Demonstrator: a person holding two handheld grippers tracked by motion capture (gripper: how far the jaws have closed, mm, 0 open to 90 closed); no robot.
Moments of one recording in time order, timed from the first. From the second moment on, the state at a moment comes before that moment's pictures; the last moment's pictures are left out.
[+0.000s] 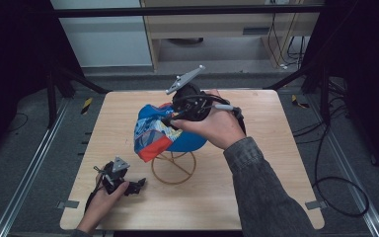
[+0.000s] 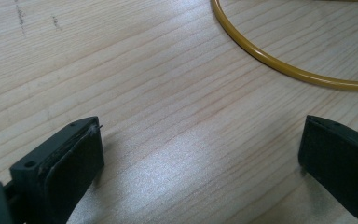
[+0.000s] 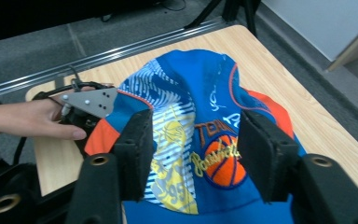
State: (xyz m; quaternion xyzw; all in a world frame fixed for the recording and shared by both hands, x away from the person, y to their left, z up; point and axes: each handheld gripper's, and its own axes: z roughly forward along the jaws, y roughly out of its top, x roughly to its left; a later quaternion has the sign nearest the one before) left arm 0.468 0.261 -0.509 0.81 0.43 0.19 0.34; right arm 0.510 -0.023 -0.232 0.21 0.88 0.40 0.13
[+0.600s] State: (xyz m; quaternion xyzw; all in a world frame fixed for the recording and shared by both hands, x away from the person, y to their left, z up) left arm 0.468 0.261 -0.509 0.81 0.43 0.19 0.34; right arm 0.506 -0.036 -0.228 0.25 0.87 0.40 0.17
